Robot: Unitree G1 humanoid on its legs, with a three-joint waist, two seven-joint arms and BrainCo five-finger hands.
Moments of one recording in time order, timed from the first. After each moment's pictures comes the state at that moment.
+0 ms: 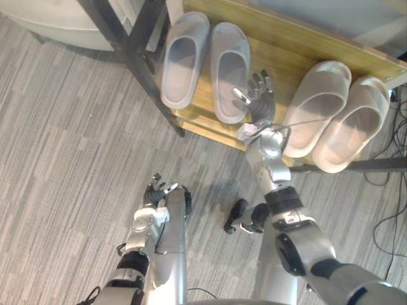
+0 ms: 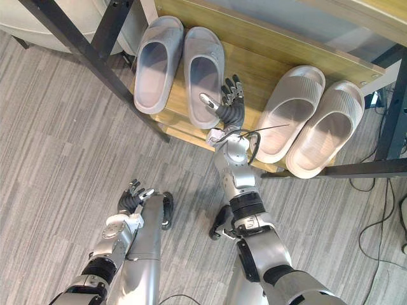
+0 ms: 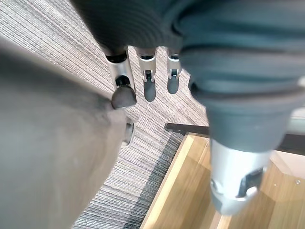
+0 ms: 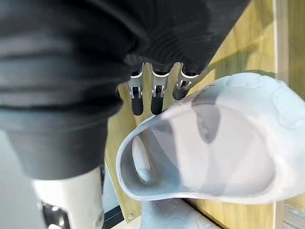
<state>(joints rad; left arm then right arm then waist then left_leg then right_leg) -0.27 0.10 0.04 0.75 -0.31 -0.13 0.06 -0.83 -0.04 0.06 0.50 0.48 -0.15 -0.32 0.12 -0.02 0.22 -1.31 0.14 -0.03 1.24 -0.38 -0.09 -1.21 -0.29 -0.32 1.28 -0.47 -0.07</state>
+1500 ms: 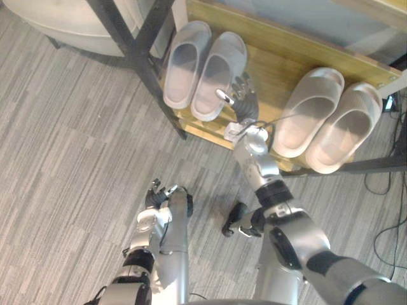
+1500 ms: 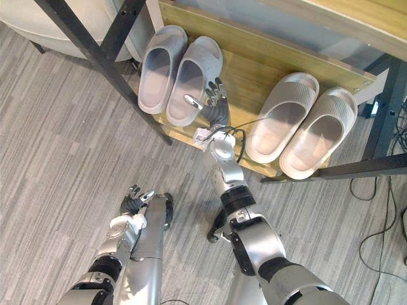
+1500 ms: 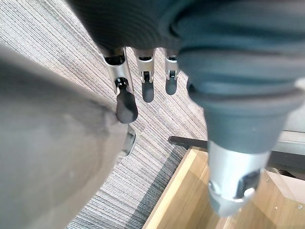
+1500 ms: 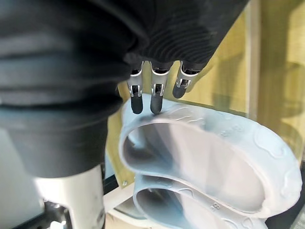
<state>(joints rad) -0.29 0.05 0.10 0.82 -0.31 -0.11 0.11 -0.77 -0.01 0.12 0.48 0.37 -0.13 -0.32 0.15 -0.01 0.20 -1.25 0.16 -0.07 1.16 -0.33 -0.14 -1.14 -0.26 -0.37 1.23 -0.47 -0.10</state>
